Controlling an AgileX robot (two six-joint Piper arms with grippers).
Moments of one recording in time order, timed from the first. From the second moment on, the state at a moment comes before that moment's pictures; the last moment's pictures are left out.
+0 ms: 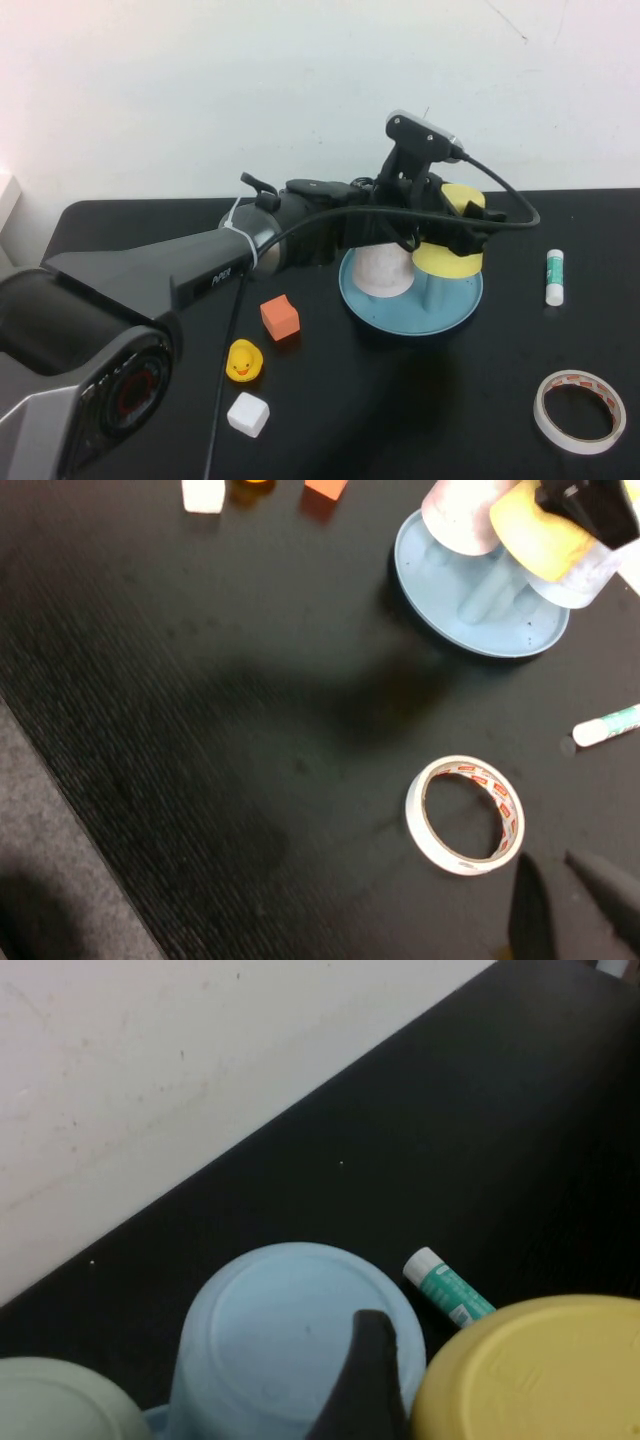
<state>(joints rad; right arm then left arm) 1.01 0.38 -0.72 -0.34 1.16 0.00 -0.58 2.31 -1.81 -1.71 0.42 1.67</state>
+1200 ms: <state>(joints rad) 1.01 0.38 -0.72 -0.34 1.16 0.00 -0.55 1.38 -1.70 -1.29 0.12 1.72</state>
